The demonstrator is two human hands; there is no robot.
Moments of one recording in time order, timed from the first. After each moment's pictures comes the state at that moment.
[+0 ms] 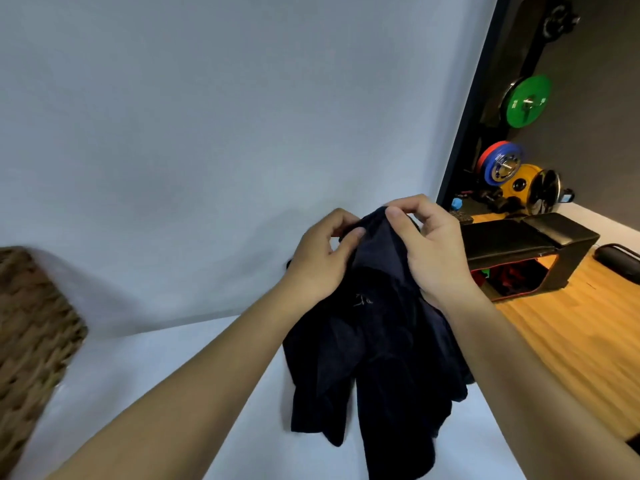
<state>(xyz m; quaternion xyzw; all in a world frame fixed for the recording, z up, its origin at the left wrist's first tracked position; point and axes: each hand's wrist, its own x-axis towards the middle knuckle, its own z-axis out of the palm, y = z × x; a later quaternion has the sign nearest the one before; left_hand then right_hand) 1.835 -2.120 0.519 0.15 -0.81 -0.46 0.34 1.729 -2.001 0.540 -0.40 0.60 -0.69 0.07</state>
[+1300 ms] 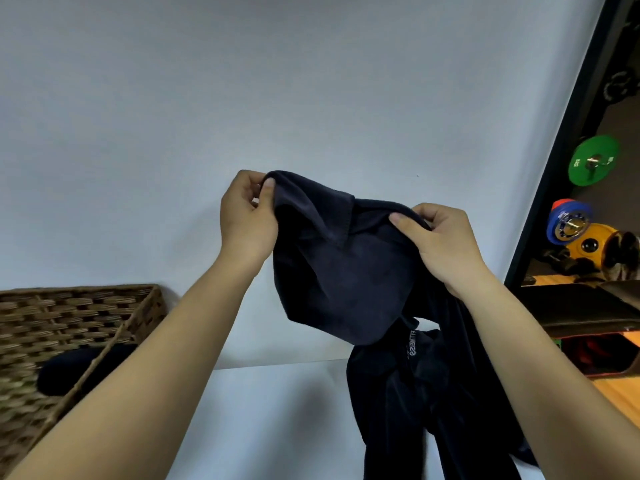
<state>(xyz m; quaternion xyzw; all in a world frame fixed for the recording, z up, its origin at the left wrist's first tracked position) 1.964 -2.237 0.634 0.30 -0.64 -0.37 0.60 1.760 -2.087 0.616 -0.46 0.62 -0.63 0.06</state>
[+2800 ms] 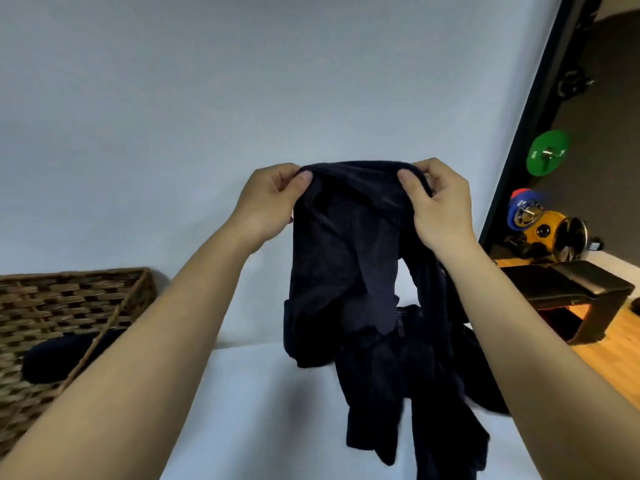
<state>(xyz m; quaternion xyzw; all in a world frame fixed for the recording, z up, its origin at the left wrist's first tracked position) 1.966 -2.214 0.650 0.21 -0.78 -0.42 0.42 1.782 -2.066 0.640 -0.45 0.61 -0.65 -0.07</state>
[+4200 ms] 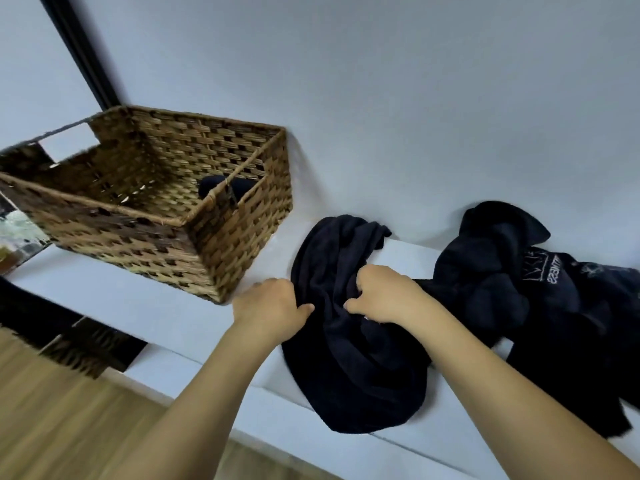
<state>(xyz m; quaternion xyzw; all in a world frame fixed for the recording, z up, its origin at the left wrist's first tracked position) 2.124 -2.094 0.428 0.67 -0.73 -0.11 -0.04 1.937 -2.085 0.442 -0.69 0.69 0.00 0.24</state>
